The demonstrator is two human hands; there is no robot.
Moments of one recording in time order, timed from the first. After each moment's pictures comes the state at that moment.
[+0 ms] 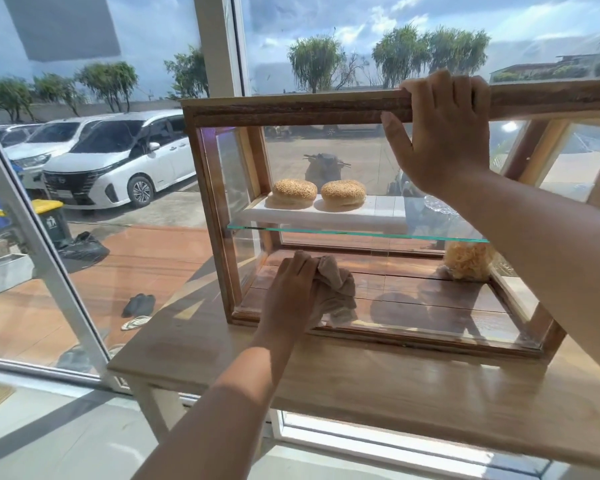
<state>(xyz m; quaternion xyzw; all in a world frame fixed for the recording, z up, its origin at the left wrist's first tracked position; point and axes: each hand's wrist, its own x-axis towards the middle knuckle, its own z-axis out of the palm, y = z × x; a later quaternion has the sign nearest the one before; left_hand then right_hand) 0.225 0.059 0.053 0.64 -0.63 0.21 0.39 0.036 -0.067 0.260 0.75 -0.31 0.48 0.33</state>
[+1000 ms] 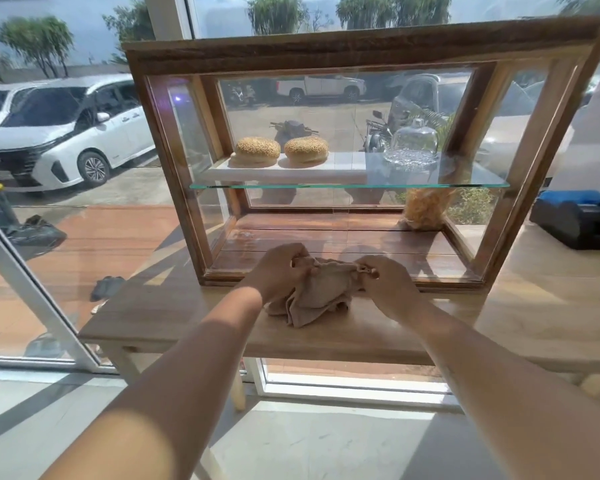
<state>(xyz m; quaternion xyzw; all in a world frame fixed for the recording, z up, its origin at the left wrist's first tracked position) 0.196 0.073 0.056 0.70 -0.62 -0.16 0.32 -0.010 0.011 0.036 0.80 -0.42 0.29 -0.30</state>
